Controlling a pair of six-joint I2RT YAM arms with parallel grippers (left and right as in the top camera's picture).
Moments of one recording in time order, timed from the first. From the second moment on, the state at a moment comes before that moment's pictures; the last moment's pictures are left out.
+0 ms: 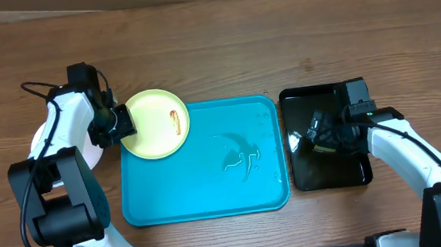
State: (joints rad) left arm 0.17 1.92 1.33 -0.94 0.11 -0.14; right arm 0.13 1.52 0.80 -0.54 0.00 0.48
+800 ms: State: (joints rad) left arm 0.03 1.90 1.18 -0.87 0.22 -0.12; right arm 0.13 1.52 0.80 -0.54 0.00 0.48
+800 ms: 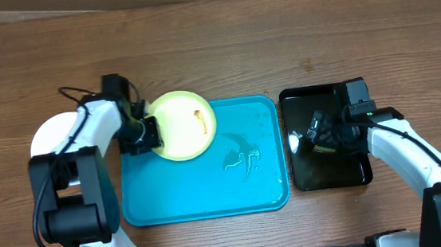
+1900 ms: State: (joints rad) left arm -0.29 1.85 1.18 -0.93 0.07 -0.32; right arm 0.13 1.52 0.80 -0.54 0.00 0.48
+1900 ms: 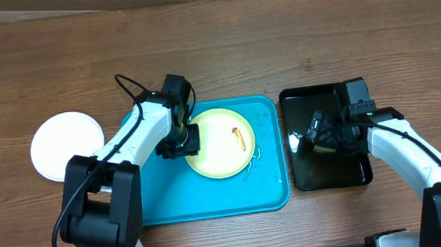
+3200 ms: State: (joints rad) left arm -0.30 1.85 1.18 -0.95 -0.12 -0.31; right arm 0.13 1.52 0.80 -0.54 0.00 0.48
